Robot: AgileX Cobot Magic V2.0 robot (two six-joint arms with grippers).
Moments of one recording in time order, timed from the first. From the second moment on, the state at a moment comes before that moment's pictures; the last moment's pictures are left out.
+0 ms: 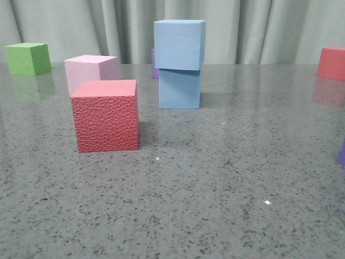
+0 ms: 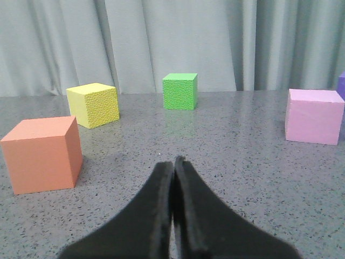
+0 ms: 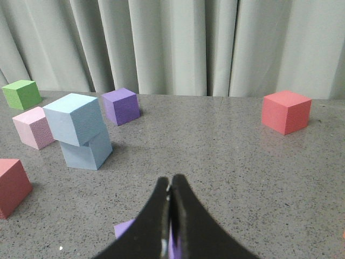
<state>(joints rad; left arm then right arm) 0.03 0.00 0.00 0.03 0.06 -0.06 0.49 0.05 -0.51 -0.34 0.65 0.44</state>
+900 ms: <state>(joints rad) 0.03 0.00 0.00 0.03 0.06 -0.06 0.12 0.05 -0.09 -0.01 0.13 0.17</state>
